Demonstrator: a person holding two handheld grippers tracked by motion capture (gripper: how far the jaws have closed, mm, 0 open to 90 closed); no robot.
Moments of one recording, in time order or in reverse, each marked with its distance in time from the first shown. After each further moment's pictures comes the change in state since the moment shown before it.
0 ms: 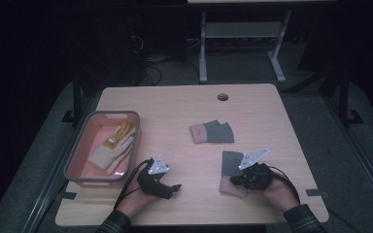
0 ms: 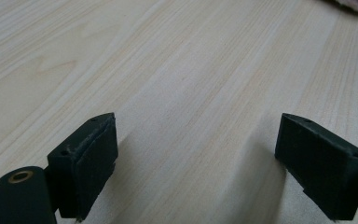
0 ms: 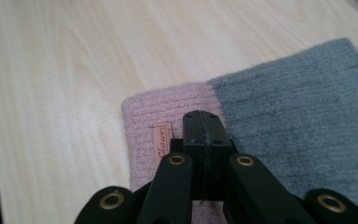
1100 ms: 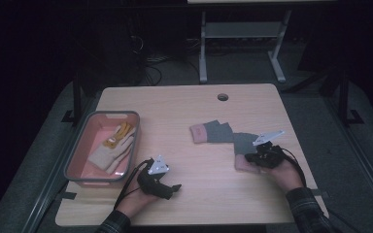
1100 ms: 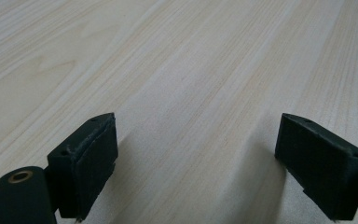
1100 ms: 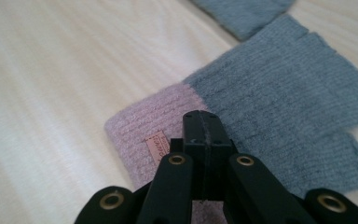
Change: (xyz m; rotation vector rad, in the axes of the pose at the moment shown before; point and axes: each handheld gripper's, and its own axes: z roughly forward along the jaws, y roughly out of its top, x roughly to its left) left arm 0.000 0.000 0.000 0.003 -0.002 0.002; right arm -0.072 -0.009 -0.013 -0.030 -0.200 0.155
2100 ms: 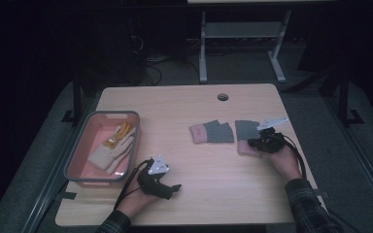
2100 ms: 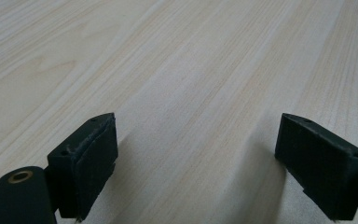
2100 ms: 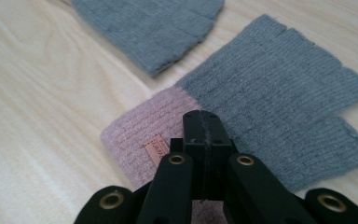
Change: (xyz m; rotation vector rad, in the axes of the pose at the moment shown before) left arm 0.000 0.000 0.000 -0.002 0.002 0.000; right arm -0.051 0.014 0.016 -0.061 -0.065 0.075
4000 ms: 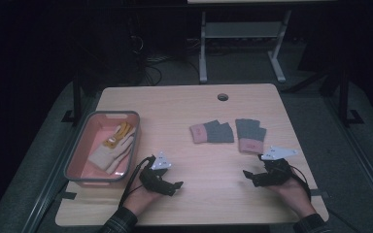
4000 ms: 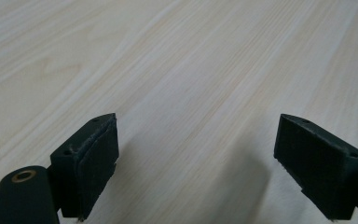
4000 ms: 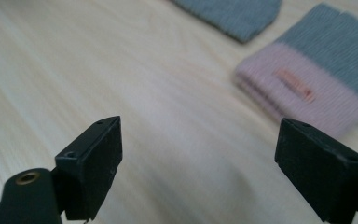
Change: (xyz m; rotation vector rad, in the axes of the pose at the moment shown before) left arm 0.001 0.008 0.003 0.026 0.018 -0.064; right arm 0.075 -0.048 -0.044 -0.115 -0.022 -0.005
